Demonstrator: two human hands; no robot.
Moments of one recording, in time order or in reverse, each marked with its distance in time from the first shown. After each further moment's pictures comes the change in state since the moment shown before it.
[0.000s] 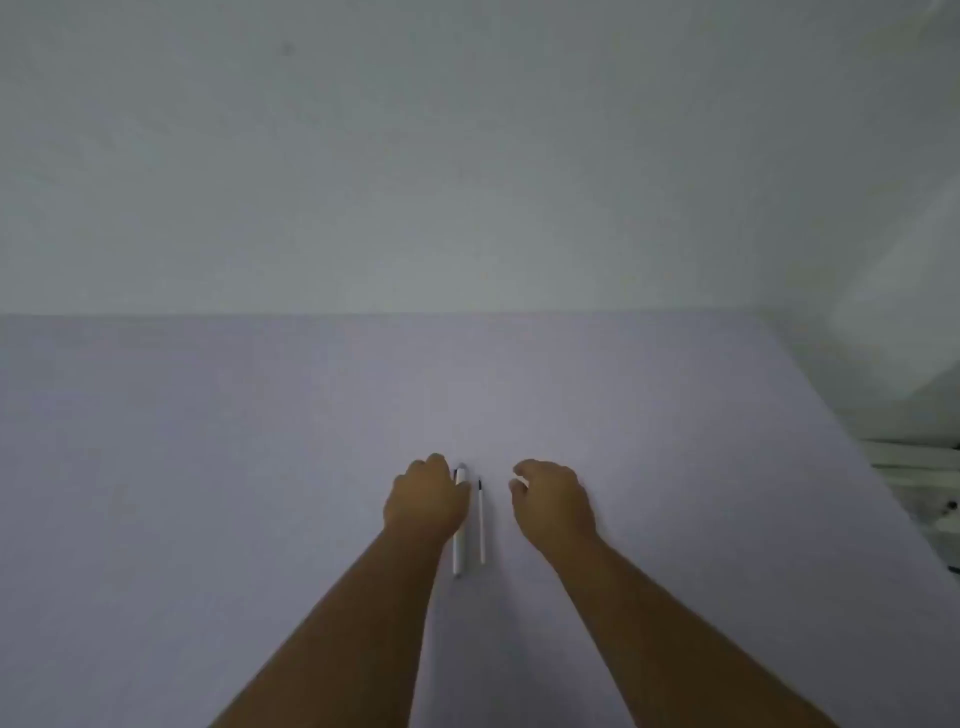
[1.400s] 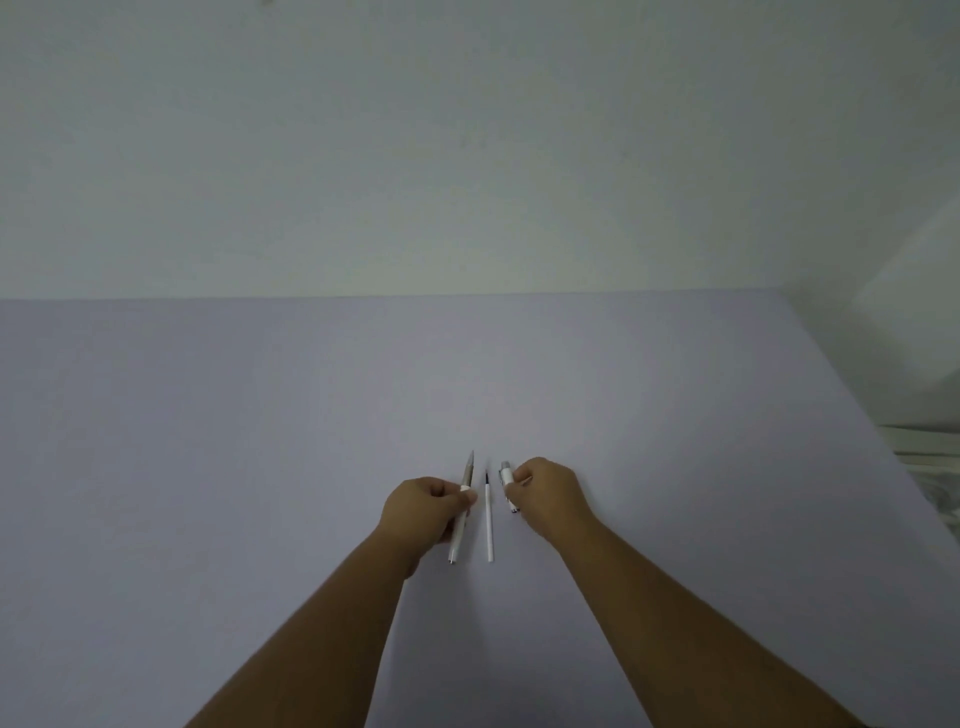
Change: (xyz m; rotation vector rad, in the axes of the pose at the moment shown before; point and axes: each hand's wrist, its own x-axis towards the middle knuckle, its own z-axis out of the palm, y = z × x) left_hand 0.001 -0.030 0.011 -0.763 -0.225 -0.176; right_hand 0.024 0.005 0.018 0.308 -0.196 0.231
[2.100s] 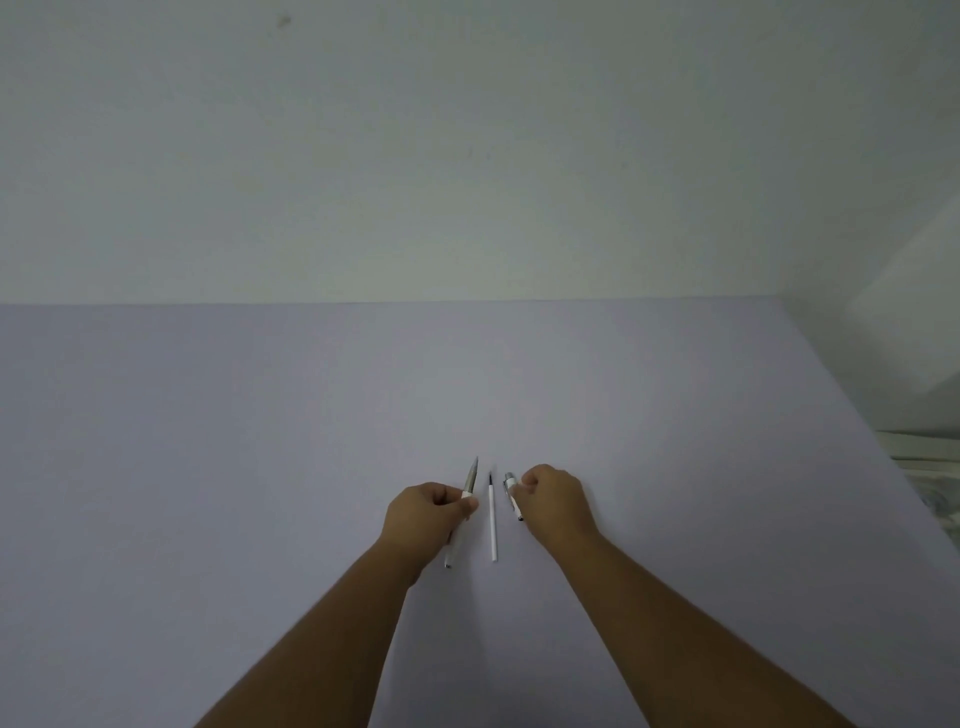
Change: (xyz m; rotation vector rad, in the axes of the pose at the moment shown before) left_hand -0.010 -0.006 -0.002 0.071 0.044 0.065; right_hand -0.009 0.005 0.005 -0.026 0.106 -0.047
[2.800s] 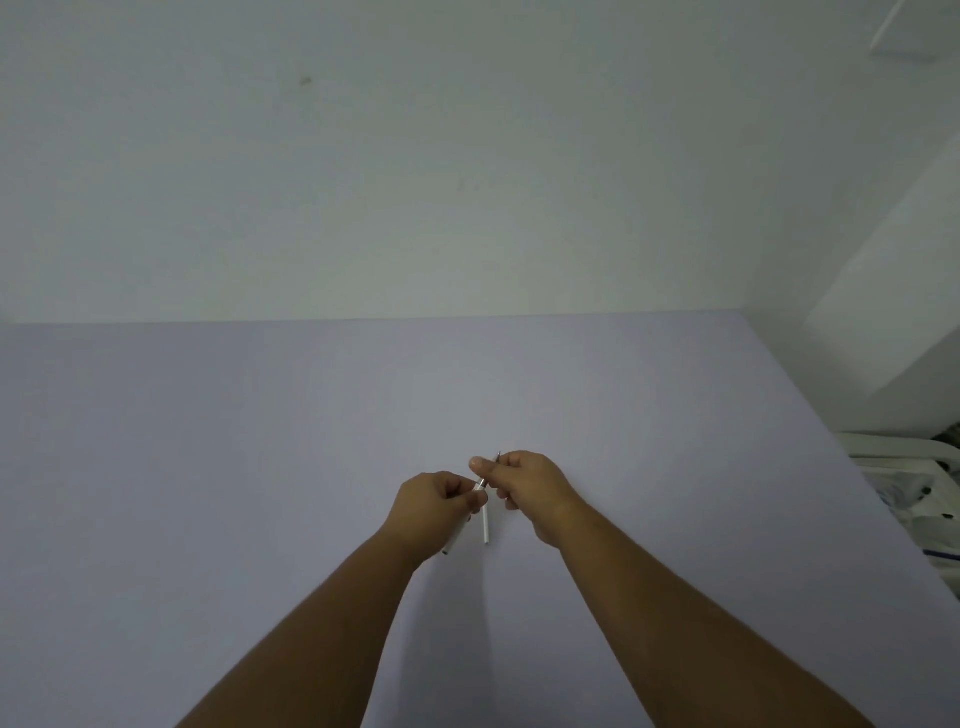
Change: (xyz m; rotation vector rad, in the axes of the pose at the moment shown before) left_hand -0.049 0.024 -0.005 0.202 -0.061 0.231; right_hand -0.048 -0.033 -0.033 0.532 -0.288 -0.006
